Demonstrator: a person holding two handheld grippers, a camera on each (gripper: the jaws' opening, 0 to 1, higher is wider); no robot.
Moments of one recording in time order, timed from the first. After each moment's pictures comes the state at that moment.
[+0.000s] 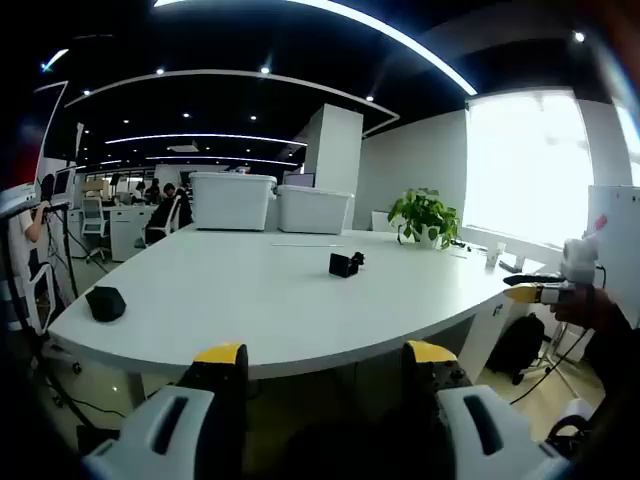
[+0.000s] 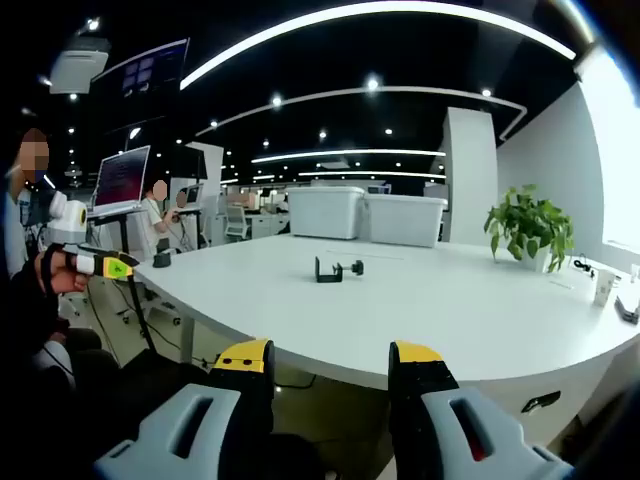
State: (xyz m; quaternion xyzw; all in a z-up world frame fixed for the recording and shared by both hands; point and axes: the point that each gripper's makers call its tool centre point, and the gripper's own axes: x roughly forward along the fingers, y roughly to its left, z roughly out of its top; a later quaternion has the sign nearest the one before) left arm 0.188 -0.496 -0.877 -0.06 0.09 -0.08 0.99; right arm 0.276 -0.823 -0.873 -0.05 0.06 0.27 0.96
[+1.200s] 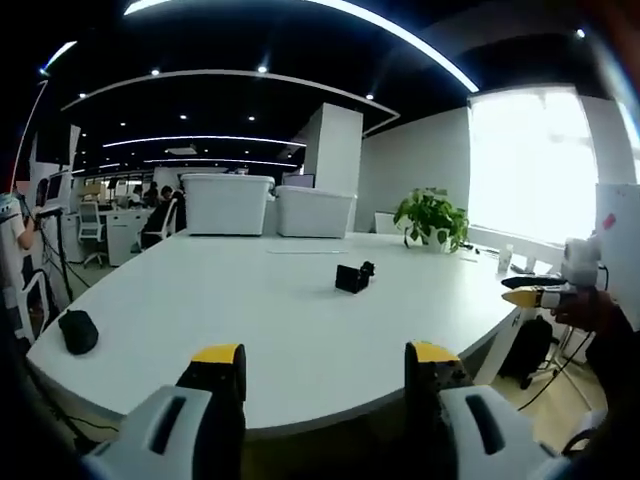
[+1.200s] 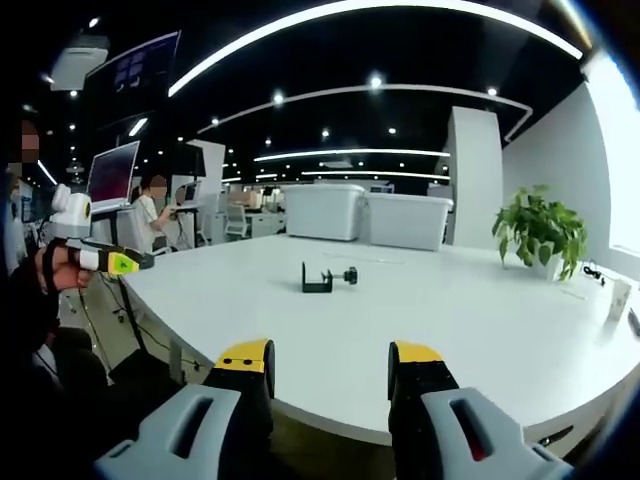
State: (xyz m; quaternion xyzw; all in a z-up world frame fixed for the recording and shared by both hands) left arm 0.266 -0.496 -0.873 -0.05 0.08 -0.08 0.99; right arm 0.341 -0.807 -0.874 -0.05 0.06 0.28 0.96
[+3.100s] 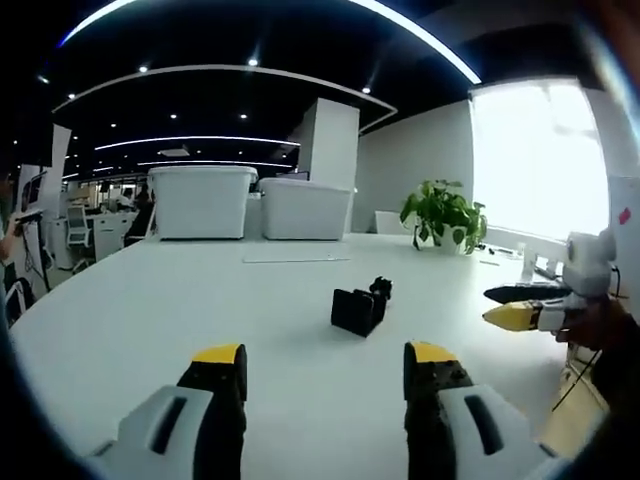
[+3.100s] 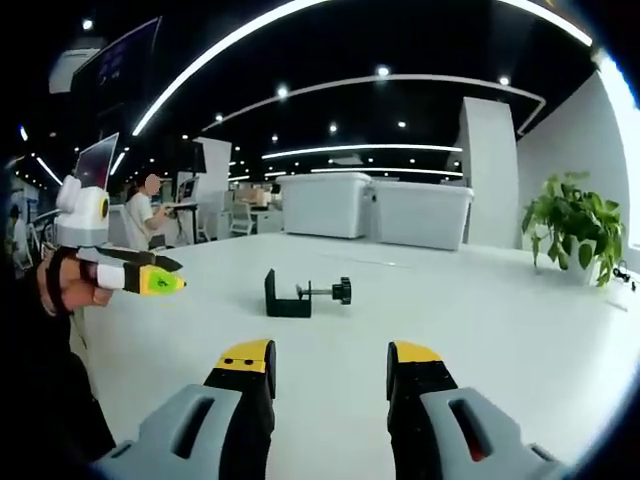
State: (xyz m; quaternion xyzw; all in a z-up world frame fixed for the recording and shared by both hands) left arm 0.445 -0.549 -0.895 -0.04 0.08 -0.09 0.99; right arm 0.484 -0.750 -0.896 -0.05 0.06 0.30 0.95
